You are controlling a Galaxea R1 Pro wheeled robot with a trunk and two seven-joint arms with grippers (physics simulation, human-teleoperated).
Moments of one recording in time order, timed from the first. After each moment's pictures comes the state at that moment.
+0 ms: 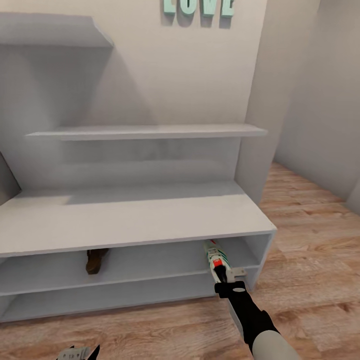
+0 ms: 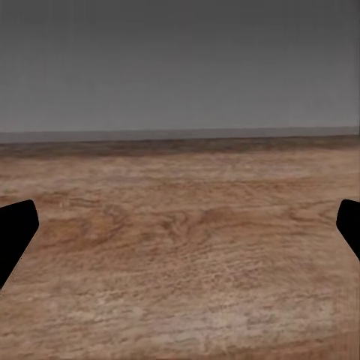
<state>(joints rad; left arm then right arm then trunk) -0.24 0.20 0.19 -0.29 0.12 -0.50 -0.42 -0.57 0.14 -0.15 -0.56 0.28 0.27 -0.13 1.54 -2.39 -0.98</state>
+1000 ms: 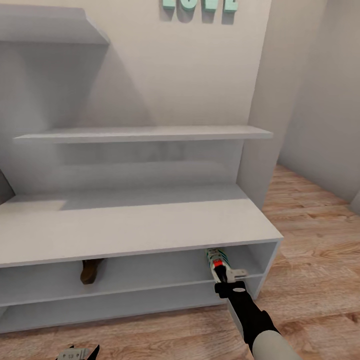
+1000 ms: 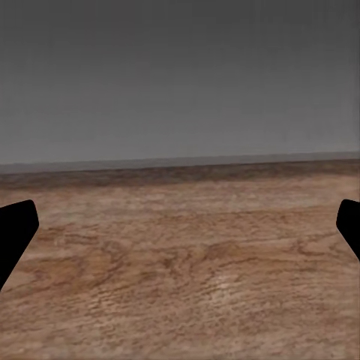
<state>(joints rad) -0.24 0.20 0.19 -0.28 0.12 -0.50 -0.42 -0.57 0.14 -0.16 -0.56 0.28 0.27 -0.13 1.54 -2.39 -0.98</state>
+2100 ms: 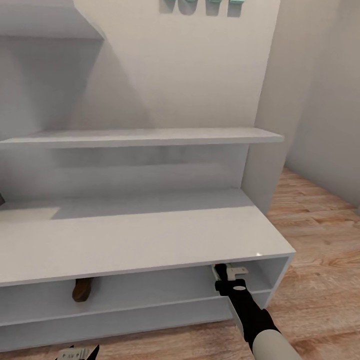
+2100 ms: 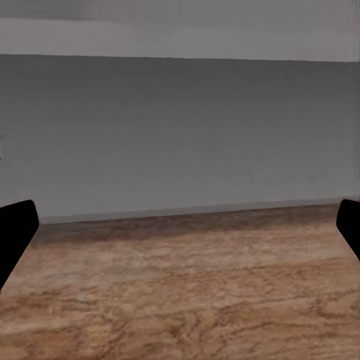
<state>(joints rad) -0.24 0.20 0.19 -0.29 0.12 -0.50 -0.42 -0.57 0.14 -0.16 -0.58 0.29 0.27 -0.13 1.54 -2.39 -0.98</state>
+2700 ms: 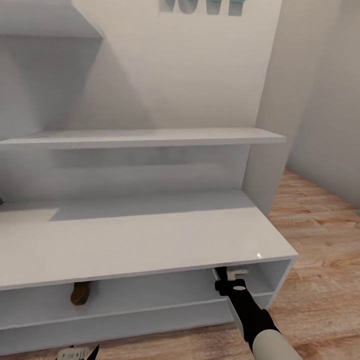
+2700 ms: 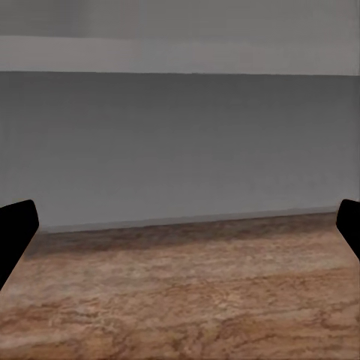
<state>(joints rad) -0.24 0.20 0.19 -0.29 0.12 -0.50 -0.42 -0.57 0.14 -0.15 -0.58 0.28 0.27 -0.13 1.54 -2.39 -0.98</state>
